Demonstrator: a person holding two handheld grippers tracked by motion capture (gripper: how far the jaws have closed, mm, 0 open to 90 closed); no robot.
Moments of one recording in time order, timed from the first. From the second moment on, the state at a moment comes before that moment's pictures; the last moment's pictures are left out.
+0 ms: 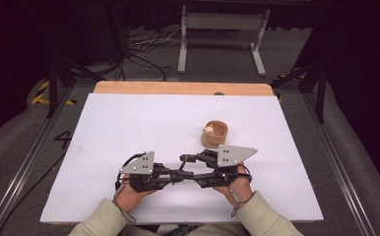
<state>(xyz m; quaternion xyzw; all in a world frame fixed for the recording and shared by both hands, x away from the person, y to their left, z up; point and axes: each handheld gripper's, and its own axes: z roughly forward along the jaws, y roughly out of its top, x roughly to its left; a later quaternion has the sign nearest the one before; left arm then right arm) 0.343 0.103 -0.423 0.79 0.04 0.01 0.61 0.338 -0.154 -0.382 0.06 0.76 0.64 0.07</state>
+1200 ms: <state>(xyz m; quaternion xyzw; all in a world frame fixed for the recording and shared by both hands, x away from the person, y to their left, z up) 0.343 0.104 -0.421 0.80 0.05 0.02 0.60 0.341 -0.153 -0.383 0.08 0.76 0.64 0.03</state>
